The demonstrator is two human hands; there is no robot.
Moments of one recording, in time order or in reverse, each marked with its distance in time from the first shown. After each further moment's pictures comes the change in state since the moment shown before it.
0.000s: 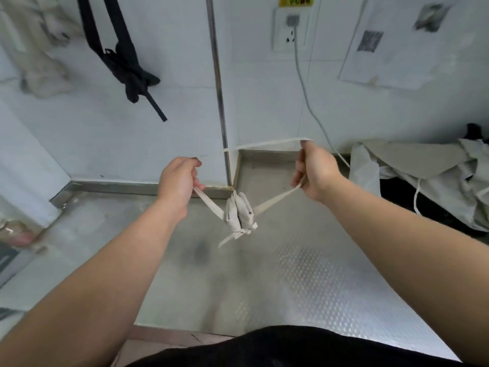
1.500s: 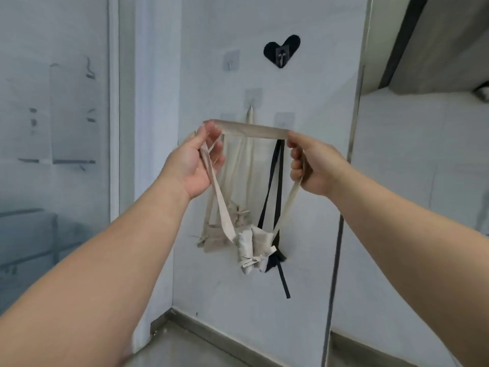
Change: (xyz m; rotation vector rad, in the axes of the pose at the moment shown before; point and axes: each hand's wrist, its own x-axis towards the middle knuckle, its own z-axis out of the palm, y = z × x) left_hand -0.016 0.329 -0.176 -0.636 -0.157 0.531; right_hand -0.132 -0.264 0.251 0.048 -0.693 -0.488
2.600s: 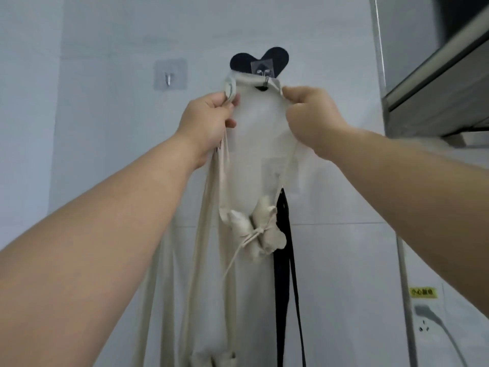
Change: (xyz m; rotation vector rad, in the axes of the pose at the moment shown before) left_hand 0.308 -0.007 0.071 0.575 -0.409 0.518; right_hand 0.226 -0.079 0.015 -0.927 0.509 -0.709
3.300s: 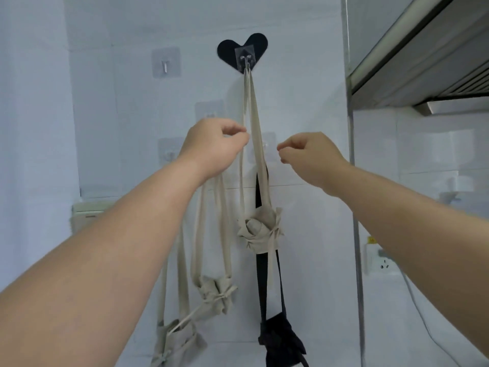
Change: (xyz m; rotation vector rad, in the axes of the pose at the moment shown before) left_hand -0.110 0.045 0.007 0.448 -0.112 -0.039; right_hand -0.112 0.010 -0.033 -0.034 -0.168 0.197
